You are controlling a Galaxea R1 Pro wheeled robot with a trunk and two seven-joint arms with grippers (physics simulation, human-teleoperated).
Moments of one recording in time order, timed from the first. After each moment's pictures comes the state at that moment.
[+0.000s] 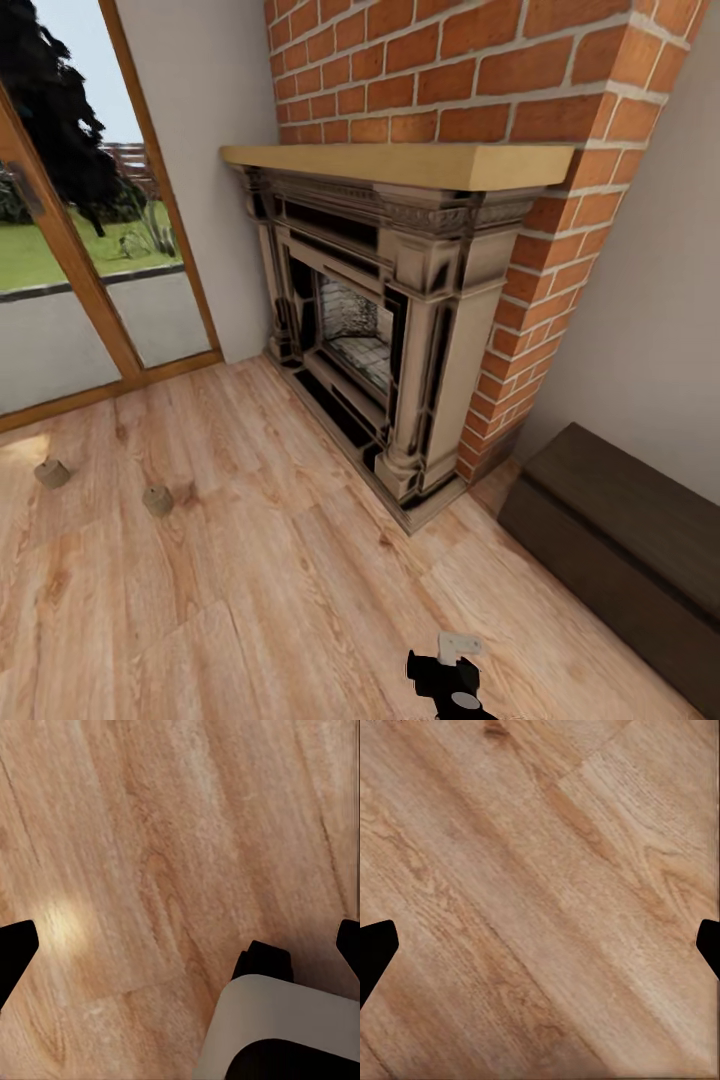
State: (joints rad) left arm -0.31 0.09 -0.22 -0.02 0.45 -0.21 0.17; right arm -0.50 0.13 0.68 -0.17 -0.69 -0.19 -0.28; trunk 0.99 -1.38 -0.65
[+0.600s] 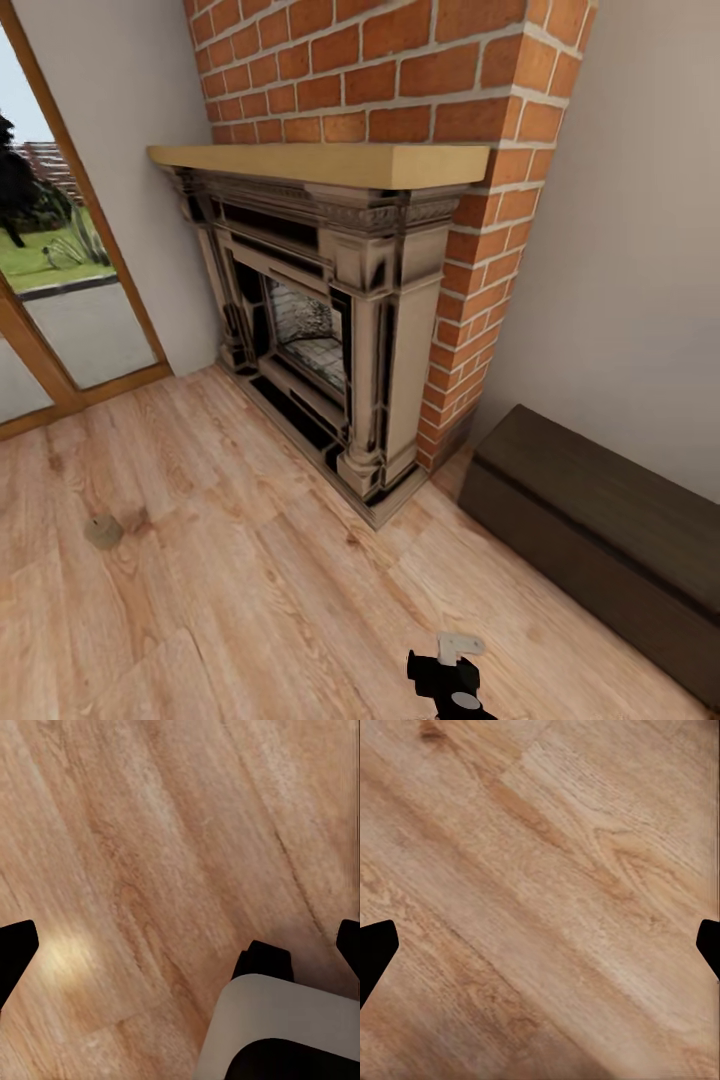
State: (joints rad) left arm -0.31 0.09 -0.22 -0.02 0.45 -0.21 0.17; right arm -0.50 0.13 0.68 -0.17 -0.69 -0.19 -0.28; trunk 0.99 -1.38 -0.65
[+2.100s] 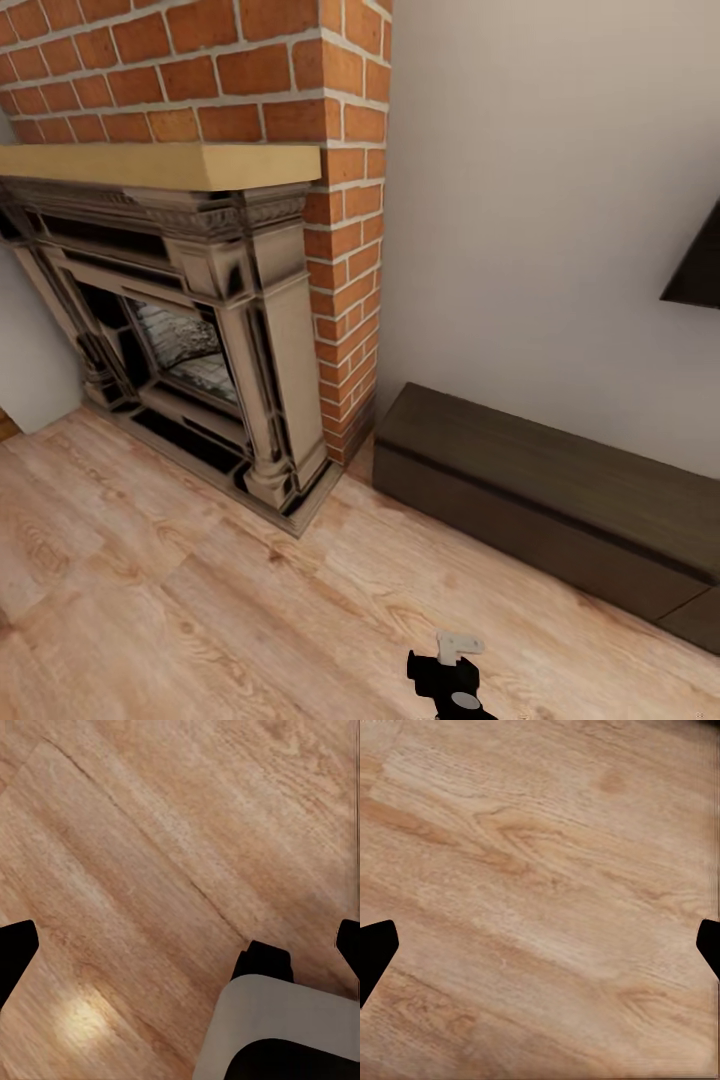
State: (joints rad) left arm -0.31 0.09 -0.22 -0.02 0.45 -0.21 0.17; right arm -0.50 0.13 0.68 -0.17 -0.69 -0.19 -0.28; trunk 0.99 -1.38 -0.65
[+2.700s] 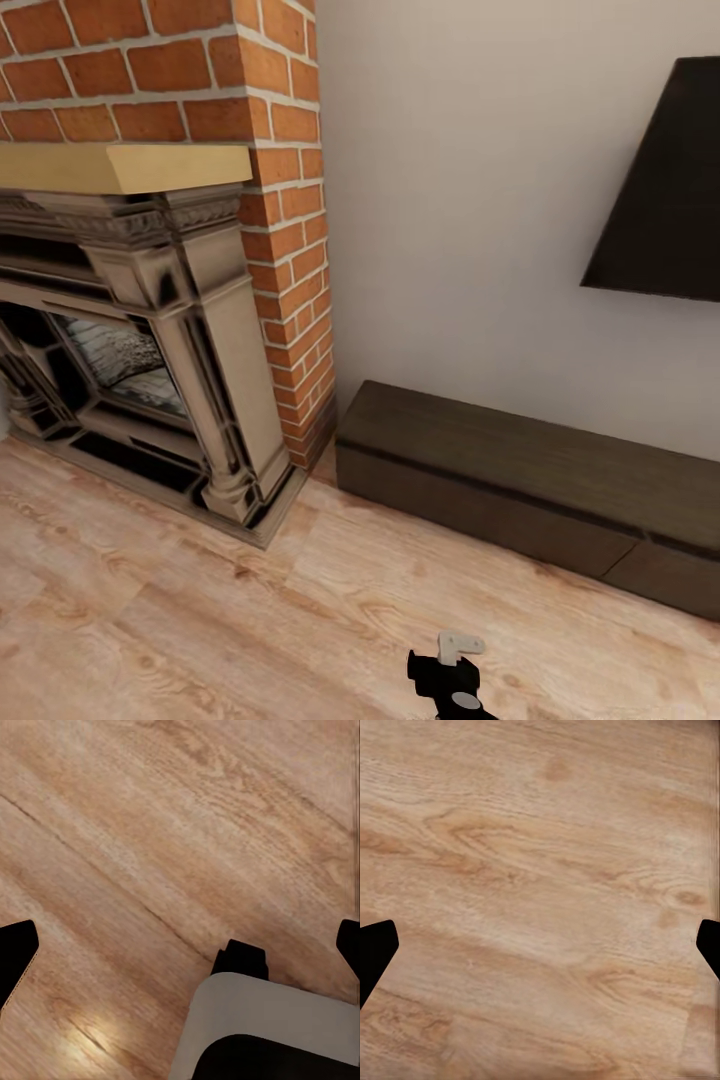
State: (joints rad) left arm -0.30 0.06 -0.21 -0.03 0.45 -0.22 0.17; right arm -0.50 0.13 0.68 -0.17 -0.69 -0.19 -0.28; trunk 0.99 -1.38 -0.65
